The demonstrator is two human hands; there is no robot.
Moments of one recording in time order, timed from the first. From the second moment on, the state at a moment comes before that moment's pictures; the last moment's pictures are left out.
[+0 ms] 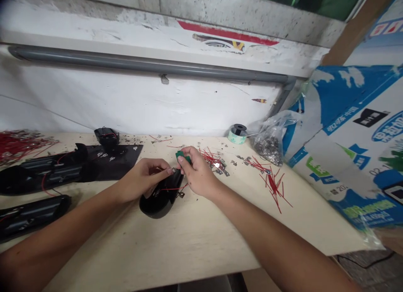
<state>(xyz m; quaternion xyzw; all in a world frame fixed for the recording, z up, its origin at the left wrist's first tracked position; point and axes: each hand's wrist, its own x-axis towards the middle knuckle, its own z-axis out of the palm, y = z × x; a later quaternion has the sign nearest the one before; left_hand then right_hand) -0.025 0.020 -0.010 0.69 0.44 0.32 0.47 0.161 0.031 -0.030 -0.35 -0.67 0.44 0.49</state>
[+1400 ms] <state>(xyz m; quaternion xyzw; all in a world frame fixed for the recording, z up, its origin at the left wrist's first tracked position) -0.024 0.018 -0.008 0.68 0.47 0.28 0.49 0.169 0.030 -0.025 -0.39 -0.75 0.36 0.40</state>
